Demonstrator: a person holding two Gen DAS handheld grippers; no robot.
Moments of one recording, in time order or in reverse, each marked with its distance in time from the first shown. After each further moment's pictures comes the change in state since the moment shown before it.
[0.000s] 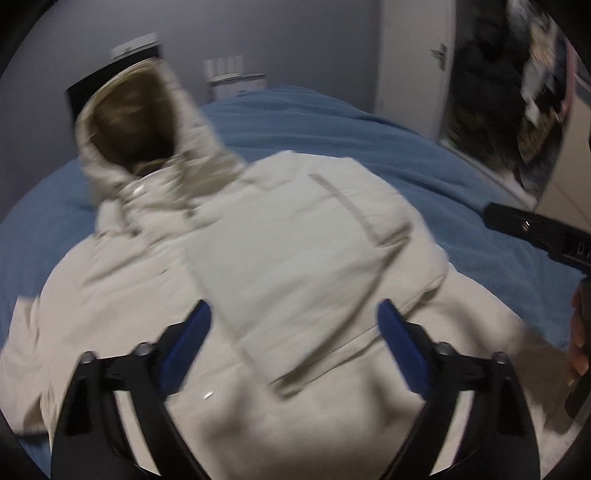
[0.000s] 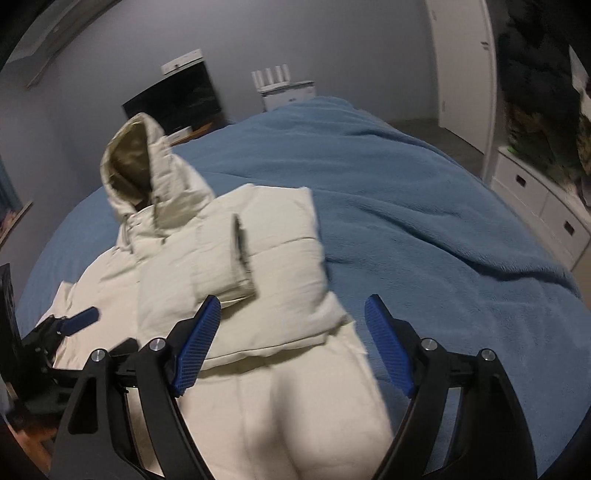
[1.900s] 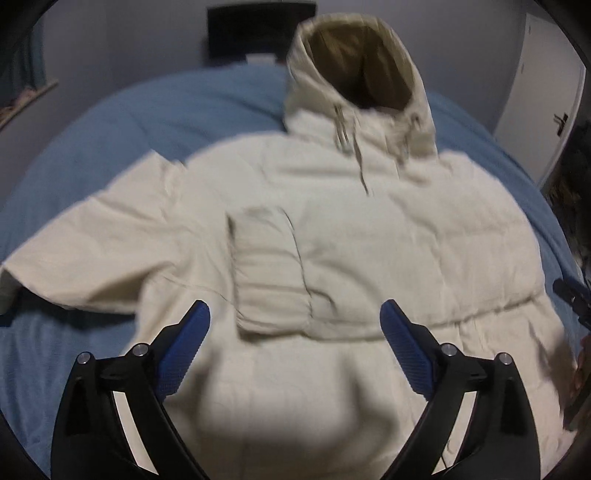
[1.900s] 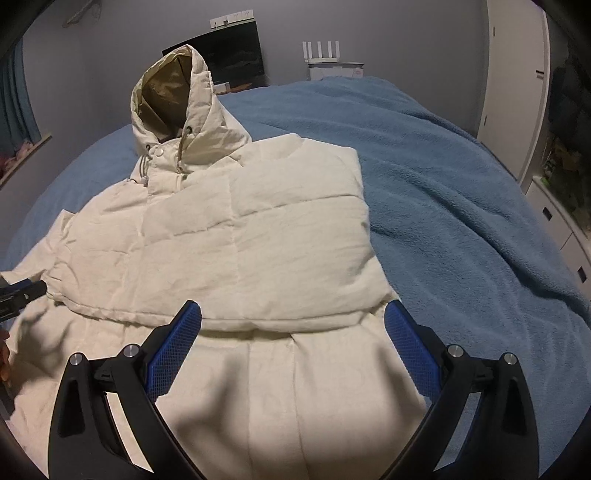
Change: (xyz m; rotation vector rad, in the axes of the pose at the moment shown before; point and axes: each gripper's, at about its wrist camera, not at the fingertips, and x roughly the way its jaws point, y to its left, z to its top) left arm -0.083 0.159 -0.095 -0.452 0.051 0.272; right arm 0.042 0.047 -0.026 -0.232 0.081 0.057
